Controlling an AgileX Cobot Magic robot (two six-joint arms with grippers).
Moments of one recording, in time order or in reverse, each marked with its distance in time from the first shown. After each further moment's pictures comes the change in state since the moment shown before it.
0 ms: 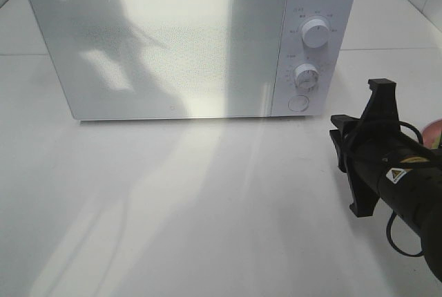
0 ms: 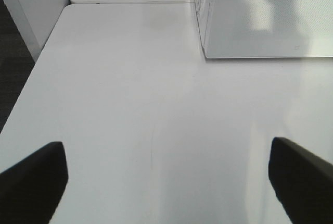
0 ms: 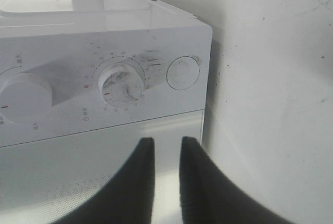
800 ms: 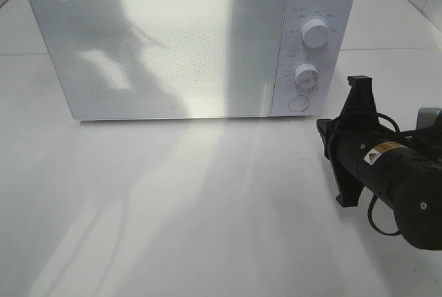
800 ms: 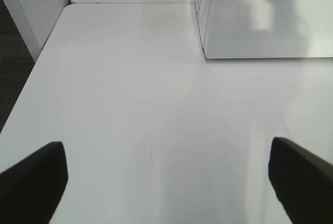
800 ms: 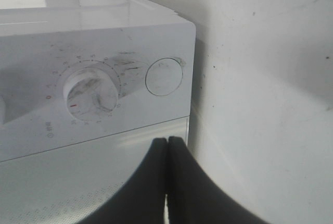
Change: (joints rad) left arm 0.000 0.000 0.000 0.000 0.000 0.000; right arm -0.088 0.086 -0.118 -0.083 0.118 -0.003
